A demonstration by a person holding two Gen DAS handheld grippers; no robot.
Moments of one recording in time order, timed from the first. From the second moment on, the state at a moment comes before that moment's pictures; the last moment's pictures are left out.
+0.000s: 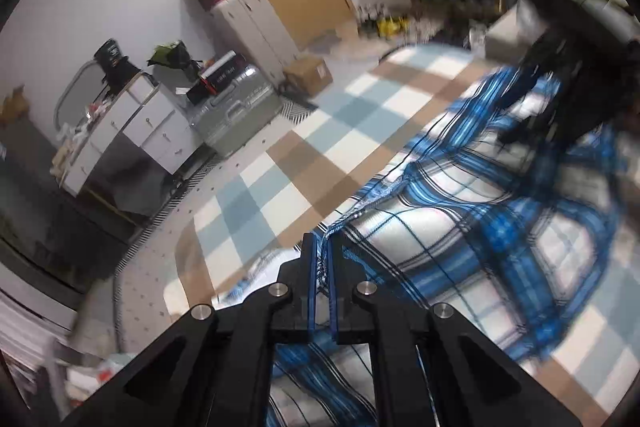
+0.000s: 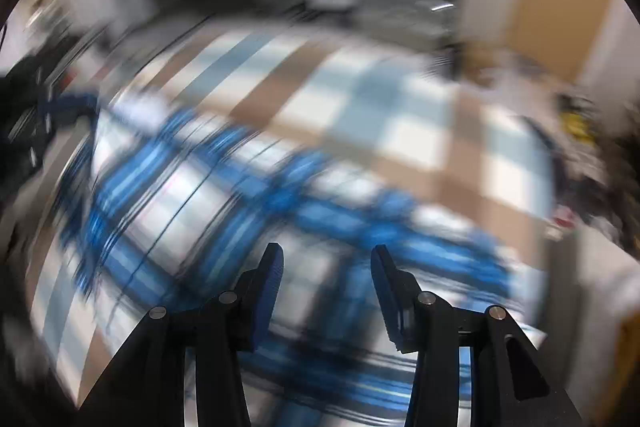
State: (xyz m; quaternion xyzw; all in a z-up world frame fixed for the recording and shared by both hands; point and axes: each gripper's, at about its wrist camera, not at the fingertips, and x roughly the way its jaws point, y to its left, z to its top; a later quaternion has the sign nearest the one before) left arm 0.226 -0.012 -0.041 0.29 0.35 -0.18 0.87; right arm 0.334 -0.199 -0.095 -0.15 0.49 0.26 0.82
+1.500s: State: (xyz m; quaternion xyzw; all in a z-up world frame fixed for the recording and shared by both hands) left arm 0.285 -0.031 -0.040 0.35 0.28 -0.04 0.89; right arm 0.354 -0.218 -0.047 -0.16 0.40 0.14 0.89
